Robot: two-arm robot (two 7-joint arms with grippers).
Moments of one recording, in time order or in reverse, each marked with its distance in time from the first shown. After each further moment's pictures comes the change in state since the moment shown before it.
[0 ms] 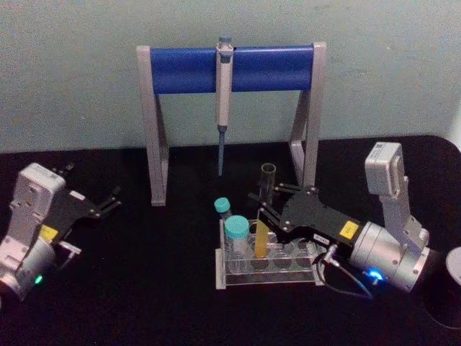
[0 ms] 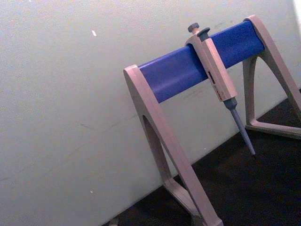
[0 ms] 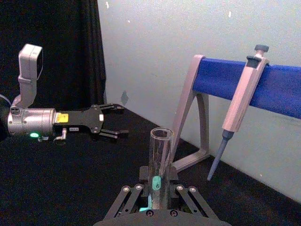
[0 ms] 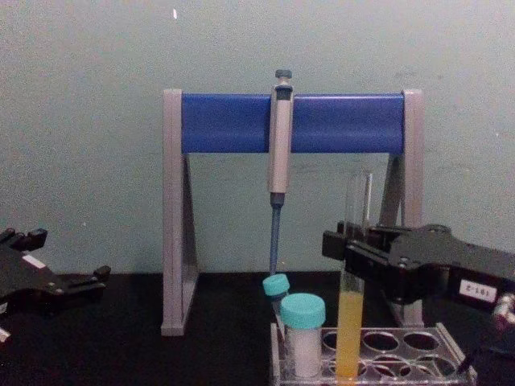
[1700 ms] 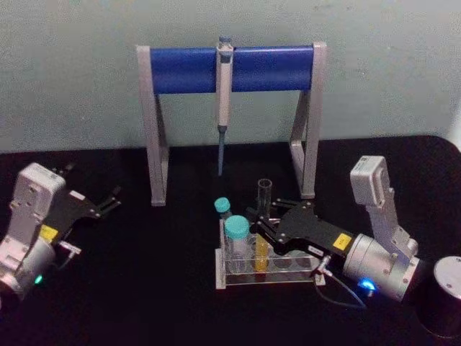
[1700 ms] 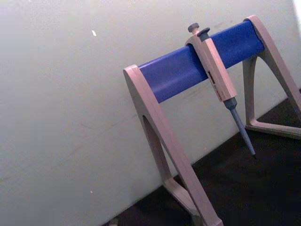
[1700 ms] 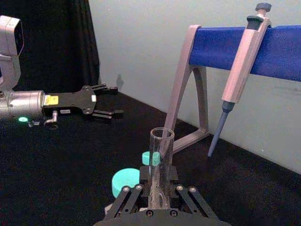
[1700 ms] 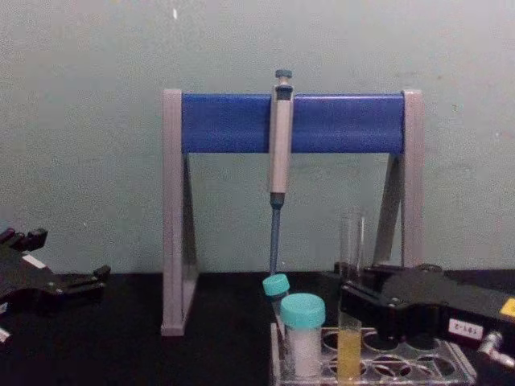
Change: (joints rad) left arm 0.000 0.000 0.000 0.000 0.000 0.000 0.000; right arm 0.001 -0.029 -0.011 0.063 -0.022 0.024 -0.015
